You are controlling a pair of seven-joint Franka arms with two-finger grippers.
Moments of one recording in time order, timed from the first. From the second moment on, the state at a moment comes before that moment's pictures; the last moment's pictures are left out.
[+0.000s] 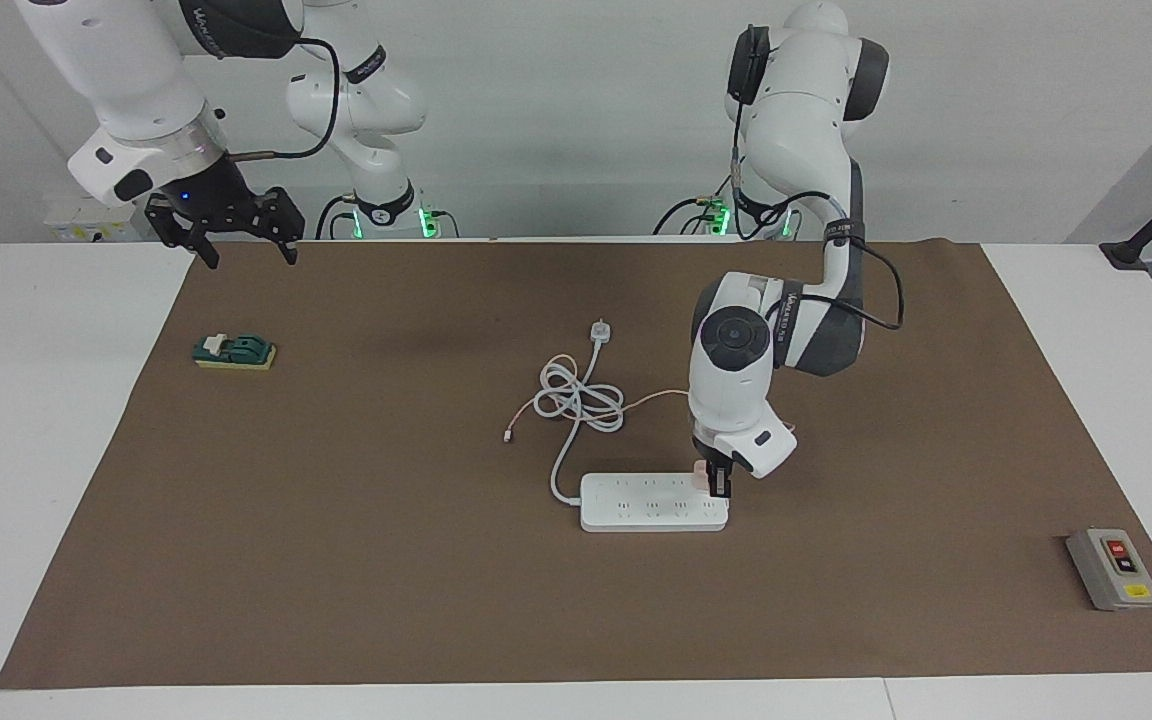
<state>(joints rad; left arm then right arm) -0.50 0.64 0.07 -1.38 0.10 1.97 -1.83 -0.03 -0.06 0.01 -1.64 0.00 1.51 -0.06</state>
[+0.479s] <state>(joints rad) -0.46 0.64 0.07 -1.38 0.00 1.98 -1.81 -0.03 -0.06 0.01 -1.64 0.00 1.51 -0.06</state>
